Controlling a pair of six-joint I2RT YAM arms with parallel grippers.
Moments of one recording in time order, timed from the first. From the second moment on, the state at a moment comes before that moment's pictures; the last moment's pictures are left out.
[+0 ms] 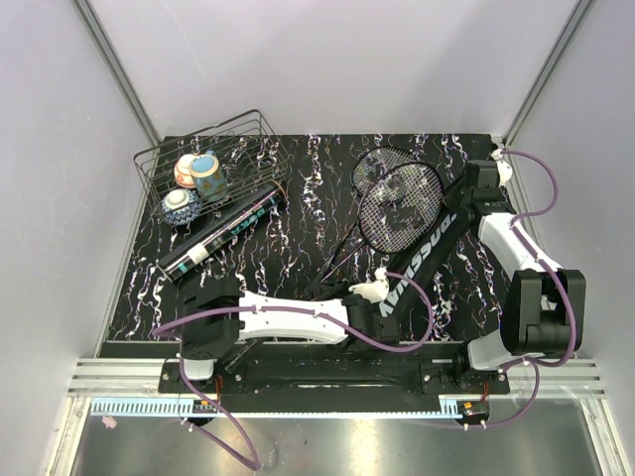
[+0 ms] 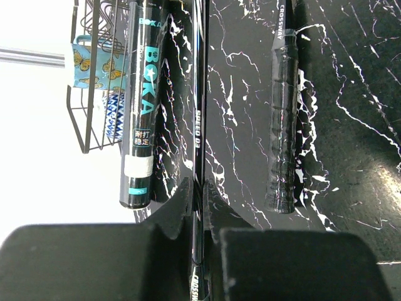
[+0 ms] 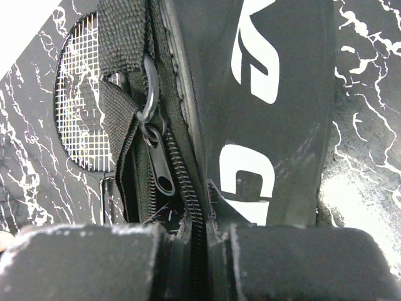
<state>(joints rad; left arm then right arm) -1.46 1.87 1.42 -1.28 -1.11 -0.66 0.00 1.49 1.02 -0.16 0.16 0.66</state>
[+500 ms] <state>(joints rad) -1.47 1.94 1.38 -1.12 -1.10 -0.51 -0.07 1.42 0.99 -0.14 0.05 0.70</state>
